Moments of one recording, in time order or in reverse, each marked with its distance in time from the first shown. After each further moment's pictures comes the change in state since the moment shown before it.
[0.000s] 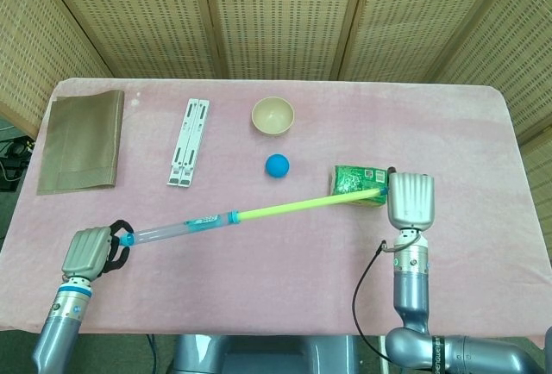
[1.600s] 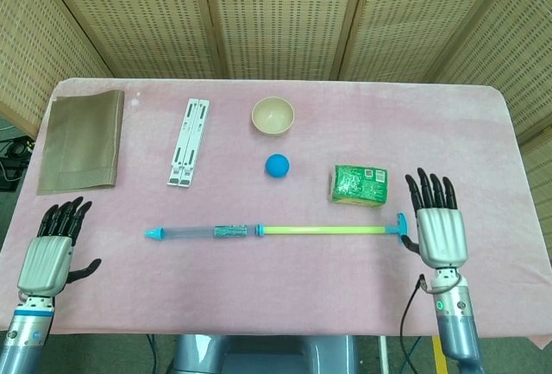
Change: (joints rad) left arm 0.154 0.044 0.080 0.183 0.370 0.256 -0.174; right arm -0.209 0.212 -0.293 -0.043 -0.366 -0.005 0.517
